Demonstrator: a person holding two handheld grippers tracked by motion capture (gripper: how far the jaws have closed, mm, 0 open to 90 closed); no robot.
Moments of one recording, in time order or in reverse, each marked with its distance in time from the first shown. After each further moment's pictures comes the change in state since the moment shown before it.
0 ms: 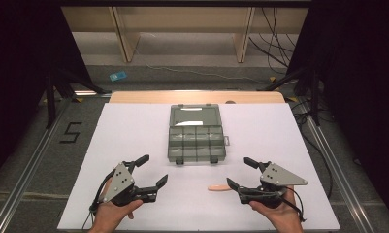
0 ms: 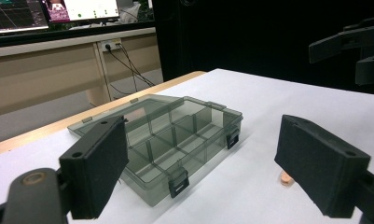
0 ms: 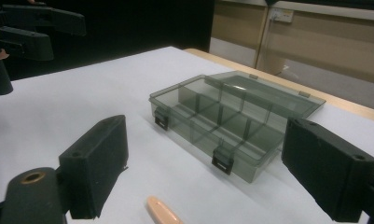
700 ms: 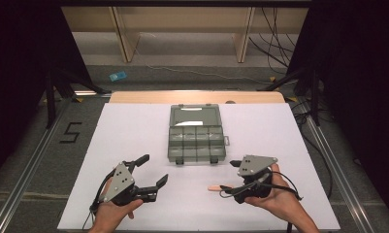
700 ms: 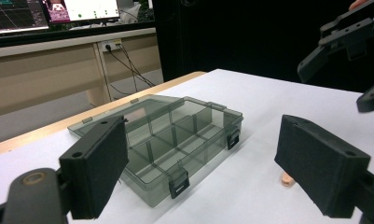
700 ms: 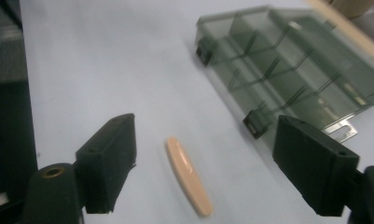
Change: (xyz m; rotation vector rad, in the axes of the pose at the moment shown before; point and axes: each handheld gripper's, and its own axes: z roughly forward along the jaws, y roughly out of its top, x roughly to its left) left arm 0.000 0.000 0.001 0.000 0.001 -0.002; right arm 0.001 0.036 0.031 0.432 0.202 -0.273
